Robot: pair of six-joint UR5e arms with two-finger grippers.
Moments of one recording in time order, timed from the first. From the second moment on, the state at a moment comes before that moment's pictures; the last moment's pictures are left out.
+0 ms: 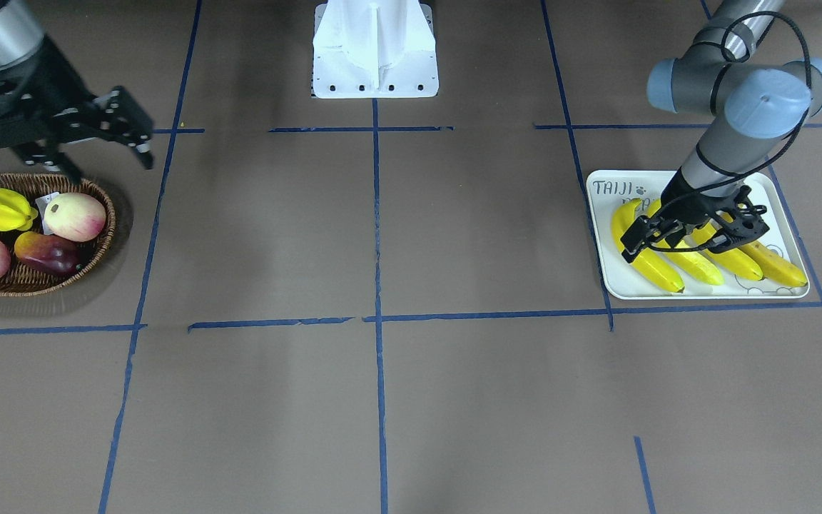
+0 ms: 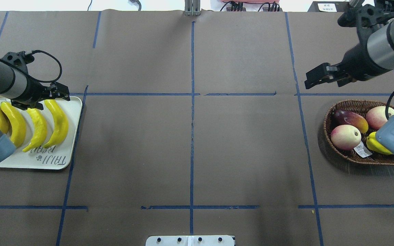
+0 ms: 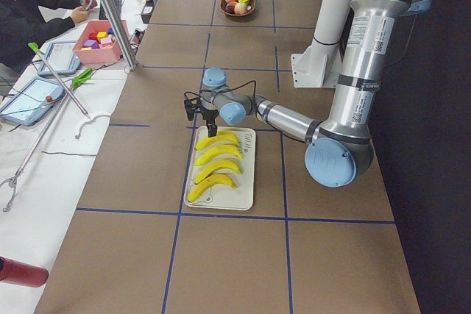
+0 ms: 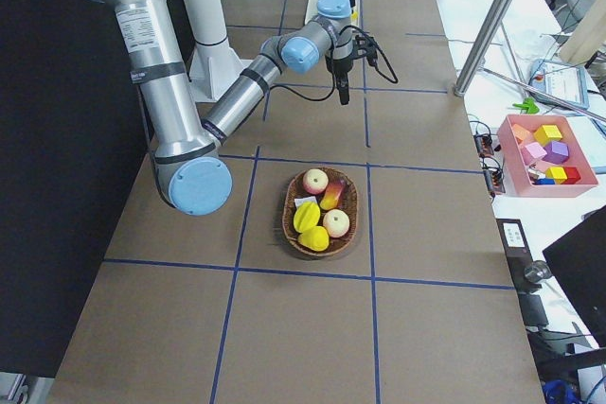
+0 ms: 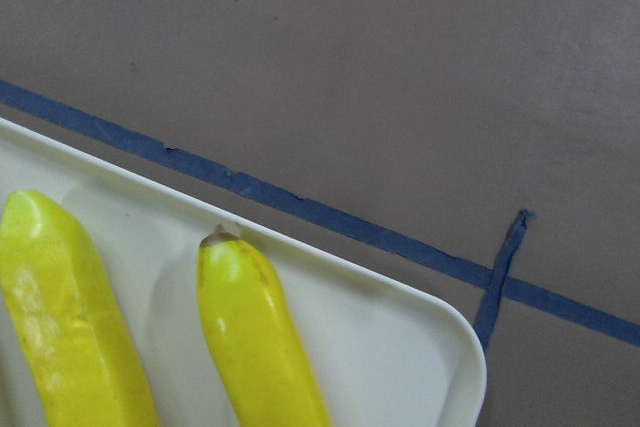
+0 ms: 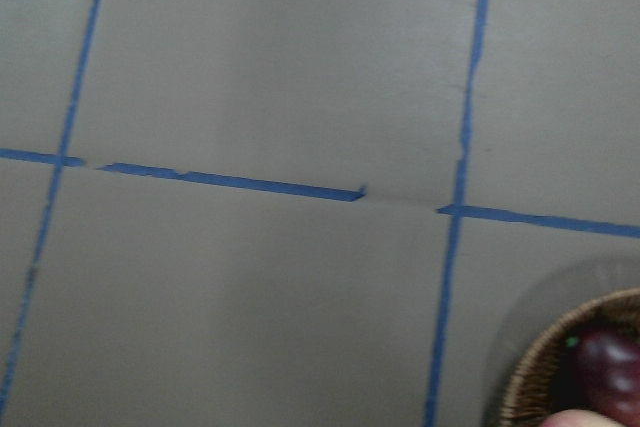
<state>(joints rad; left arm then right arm) -0.92 -1.73 -1.71 -2.04 -2.07 -1.23 1.03 -1.31 2.14 -1.70 2.17 0.68</state>
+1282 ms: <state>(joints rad) -1.58 -1.57 -1.45 -1.86 -2.45 -0.09 1.64 -1.49 1.75 -1.86 2.36 -0.34</state>
